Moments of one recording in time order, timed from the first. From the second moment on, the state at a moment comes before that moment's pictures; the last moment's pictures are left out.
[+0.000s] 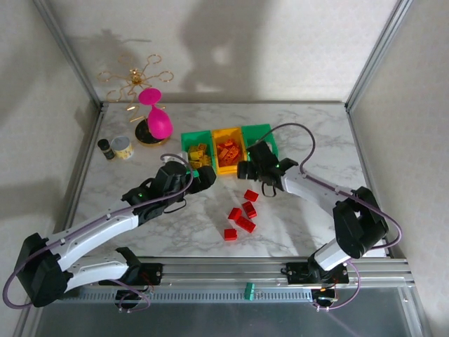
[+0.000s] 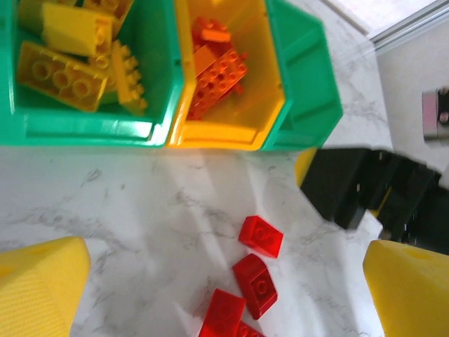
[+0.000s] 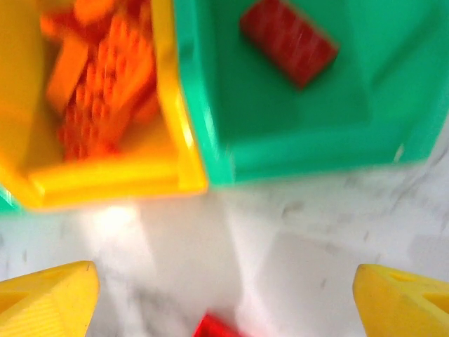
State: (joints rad) left arm -0.73 1.08 0.74 -0.26 -0.15 -0.93; right arm 0.67 1.53 1.01 -0.45 0.20 0.56
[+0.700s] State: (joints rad) left arm -0.73 1.05 0.67 -0.28 -0.19 -0.99; right arm 0.78 1.65 0.90 -0.42 0.20 0.77
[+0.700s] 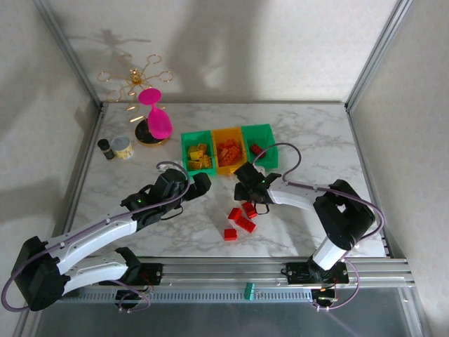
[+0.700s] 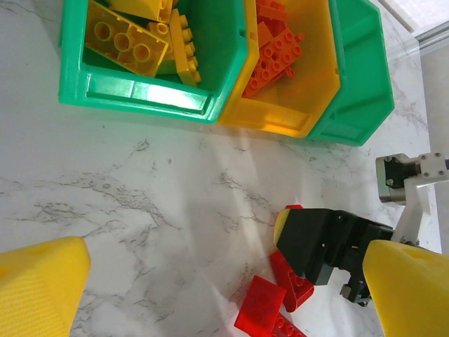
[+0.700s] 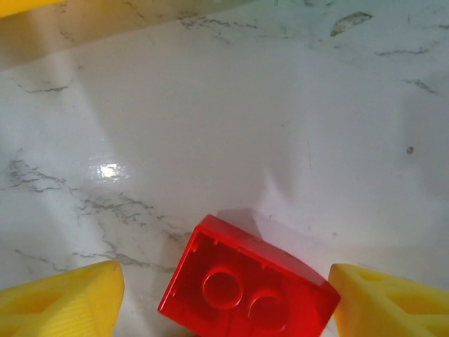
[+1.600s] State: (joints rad) left arm -0.73 1.11 0.75 -0.28 -0.20 -0.96; right arm 0.65 1.56 1.02 -0.39 0.23 0.68
